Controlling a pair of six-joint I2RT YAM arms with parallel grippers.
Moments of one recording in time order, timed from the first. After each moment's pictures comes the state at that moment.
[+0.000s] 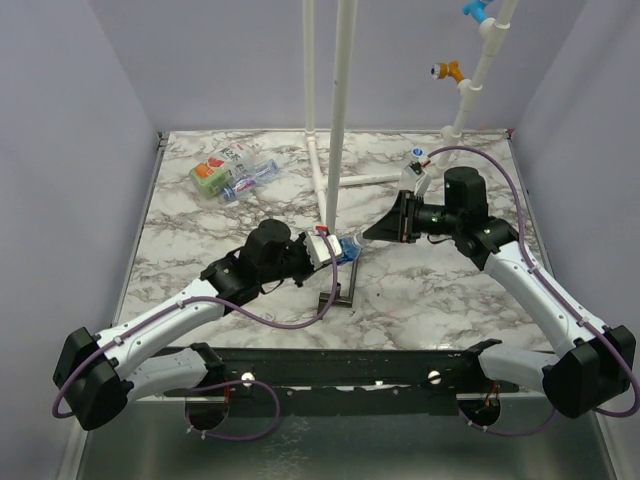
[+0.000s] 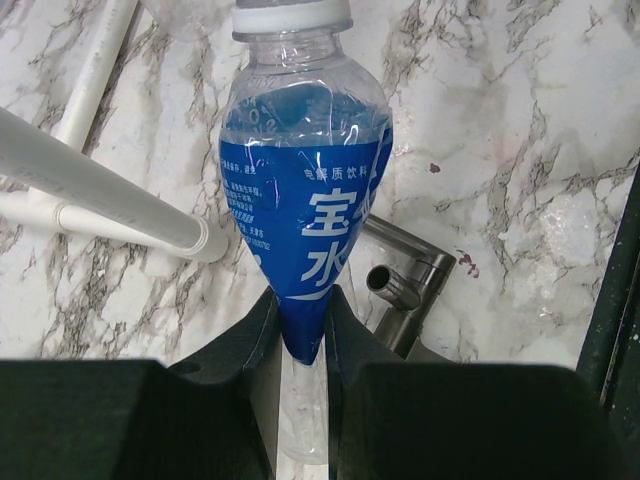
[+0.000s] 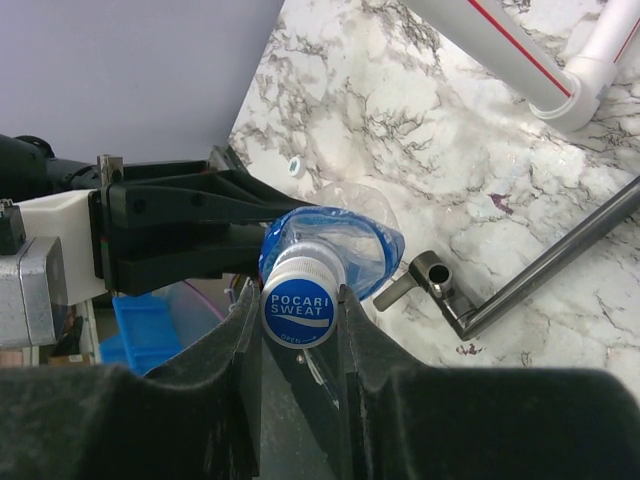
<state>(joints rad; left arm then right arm) -0.81 1.05 0.76 -0.16 0.27 0.38 0.39 1.17 1.00 -0.30 -0.76 0.55</state>
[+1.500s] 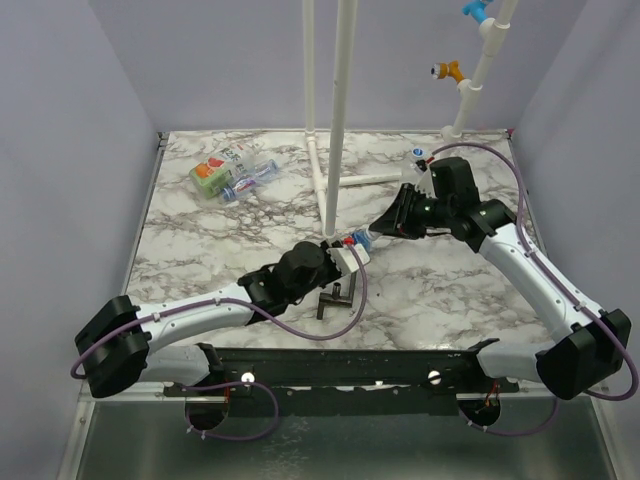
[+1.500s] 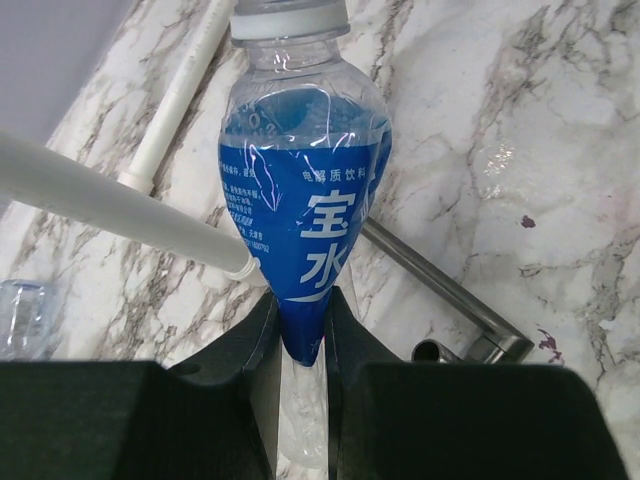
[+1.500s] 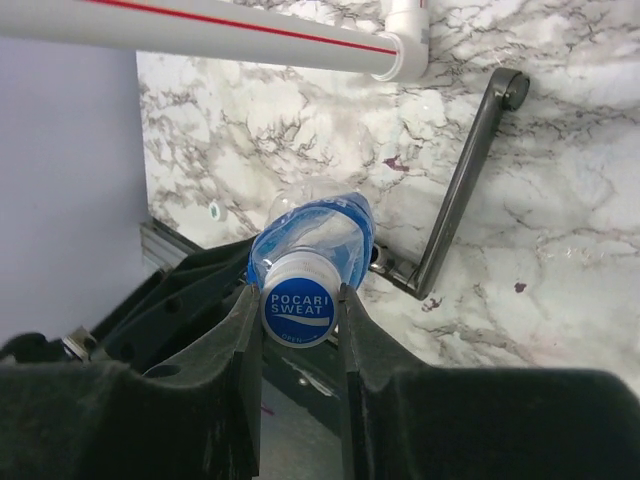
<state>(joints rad) -1.01 1.22 0.70 0.15 -0.16 0.37 0.43 1.27 1.17 -0.61 -0.42 0.66</state>
